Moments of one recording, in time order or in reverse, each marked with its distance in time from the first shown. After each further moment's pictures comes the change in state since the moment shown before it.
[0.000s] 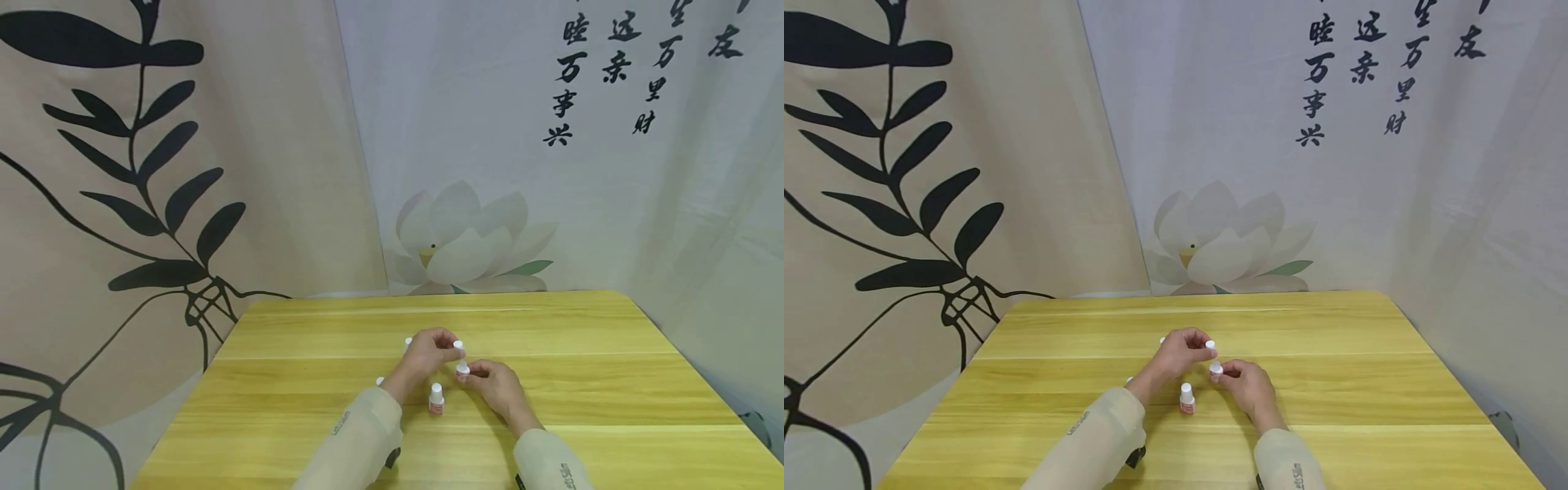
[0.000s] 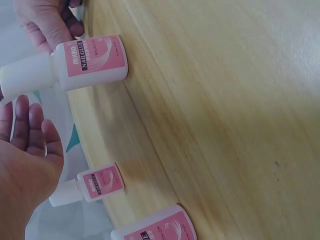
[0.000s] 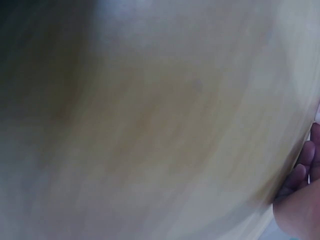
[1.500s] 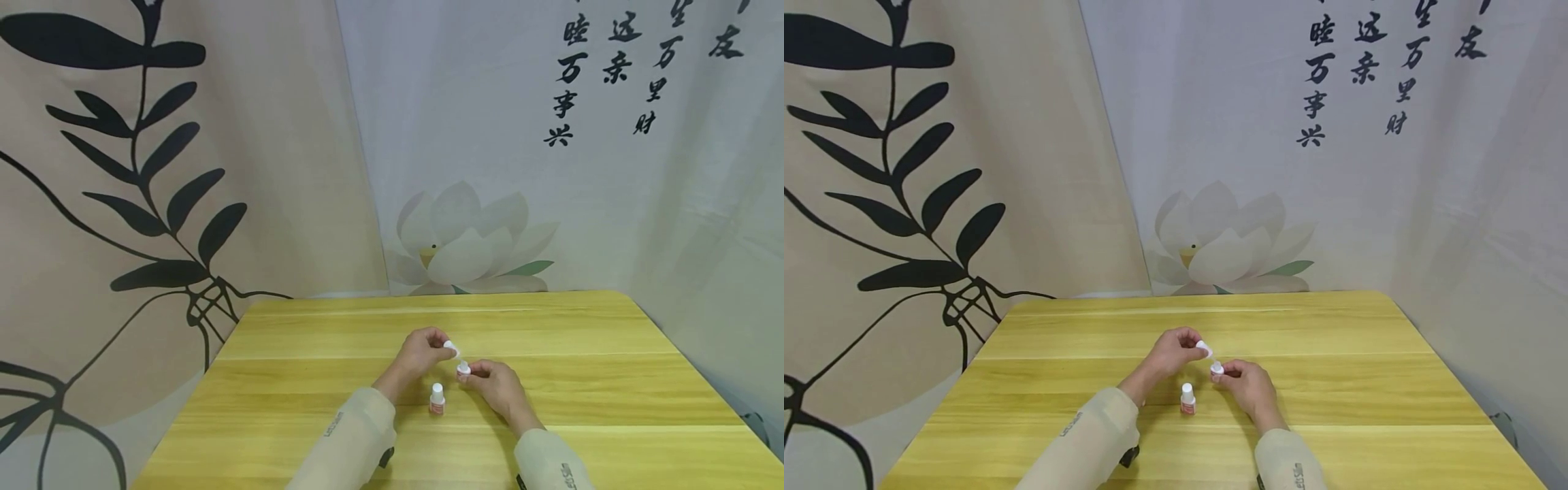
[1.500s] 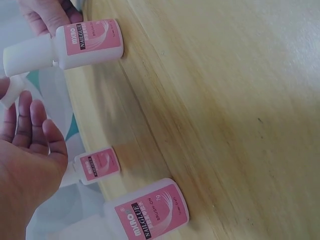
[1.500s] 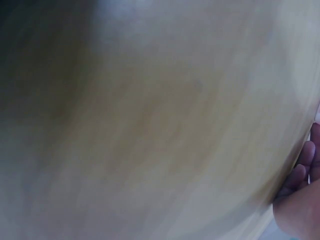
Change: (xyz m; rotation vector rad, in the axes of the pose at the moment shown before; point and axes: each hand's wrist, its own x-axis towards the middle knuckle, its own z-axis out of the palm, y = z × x) left_hand -0.001 -0.005 -0.011 0.025 0.036 -0.003; right_hand -0.001 -0.002 0.000 0.015 0.013 -0.003
